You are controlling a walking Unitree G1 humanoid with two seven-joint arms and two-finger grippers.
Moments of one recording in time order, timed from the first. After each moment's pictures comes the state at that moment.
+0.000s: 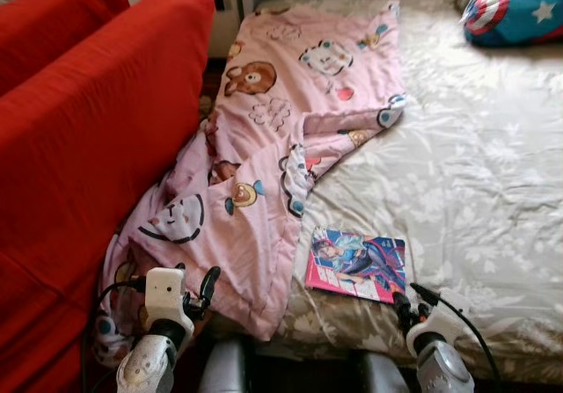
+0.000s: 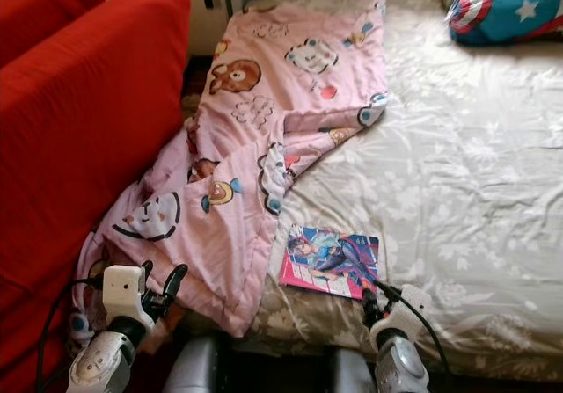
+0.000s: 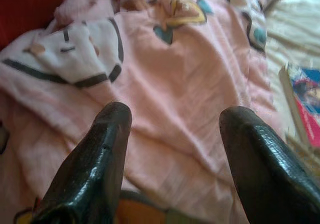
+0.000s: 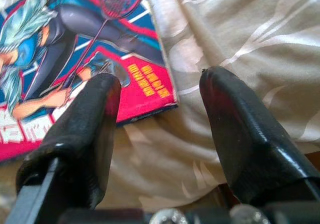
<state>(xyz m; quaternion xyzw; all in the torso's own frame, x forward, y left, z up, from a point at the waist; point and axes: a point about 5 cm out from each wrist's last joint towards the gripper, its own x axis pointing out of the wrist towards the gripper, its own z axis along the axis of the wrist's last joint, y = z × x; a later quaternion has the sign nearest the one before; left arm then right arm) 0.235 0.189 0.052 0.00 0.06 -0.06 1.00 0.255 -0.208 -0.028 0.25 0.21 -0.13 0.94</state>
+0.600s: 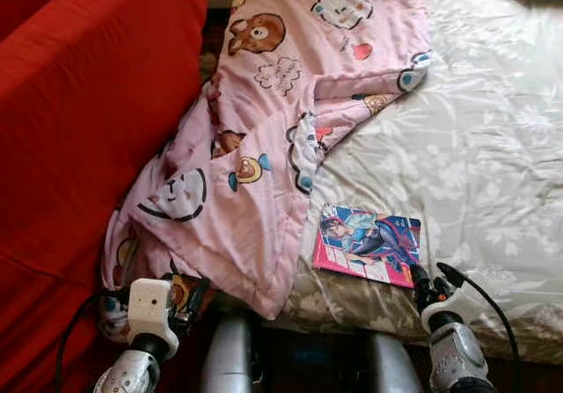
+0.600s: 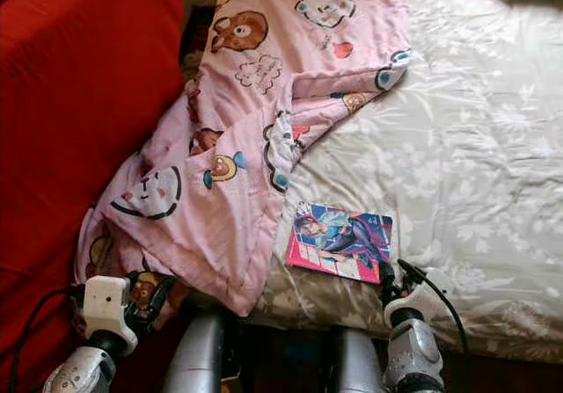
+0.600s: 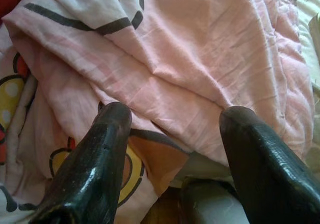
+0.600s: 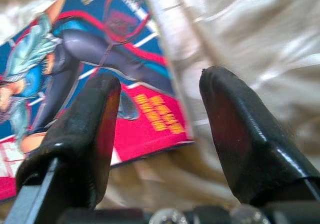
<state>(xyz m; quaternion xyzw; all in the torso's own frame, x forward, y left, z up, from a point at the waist) 0.215 0.199 0.061 0.02 0.07 -0.05 1.00 0.278 -0.220 -0.003 0.29 0.13 -0.11 0.94</state>
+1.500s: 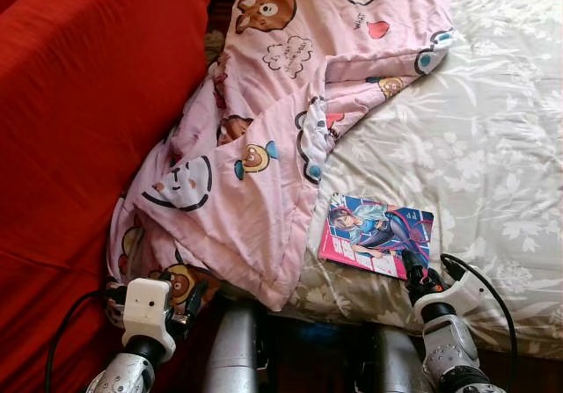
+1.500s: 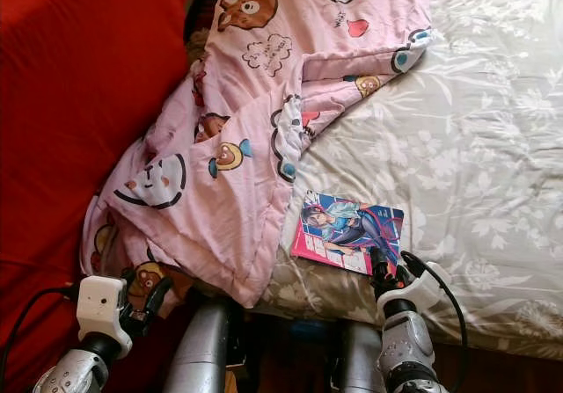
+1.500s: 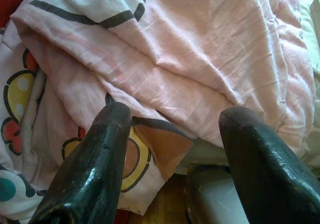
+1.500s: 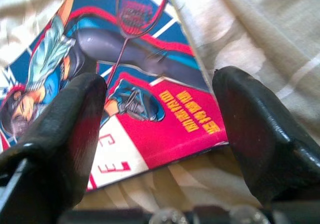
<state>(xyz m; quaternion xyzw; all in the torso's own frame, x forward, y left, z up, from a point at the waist) 0.205 0.198 0.075 0.04 0.07 -0.06 1.00 0.286 -0.215 0.004 0.38 0.09 -0.11 0.92</state>
